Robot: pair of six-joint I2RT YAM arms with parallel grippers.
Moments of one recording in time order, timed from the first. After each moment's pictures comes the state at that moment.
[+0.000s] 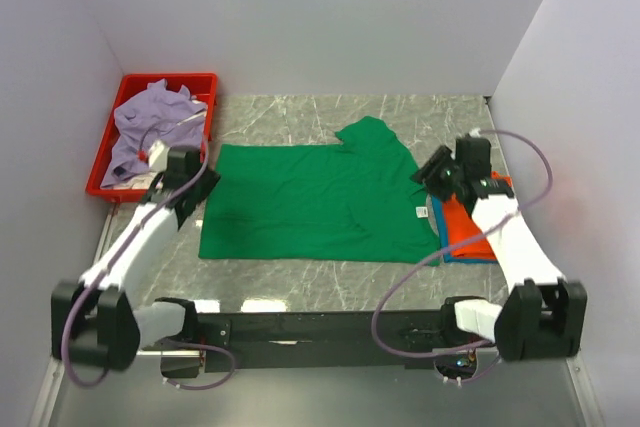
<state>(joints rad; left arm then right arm) -0.14 1.11 0.75 -0.34 -0.29 -1.01 0.01 1.14 0.84 -0.48 -0.14 0.70</state>
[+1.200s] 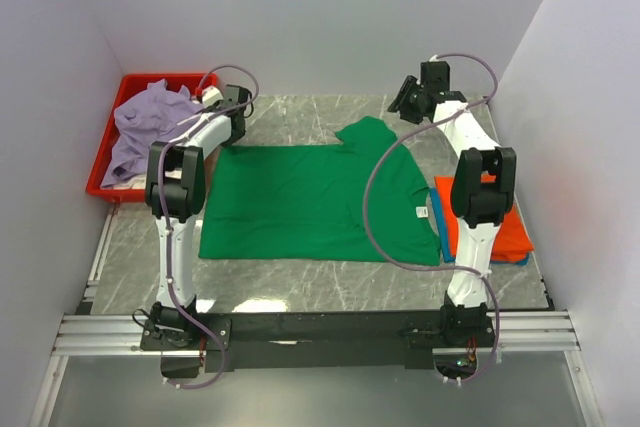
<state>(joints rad) -0.18 2.28 1.81 -0.51 -0.54 -0.76 0.07 2.13 1.84 -0.43 -0.13 0.55</state>
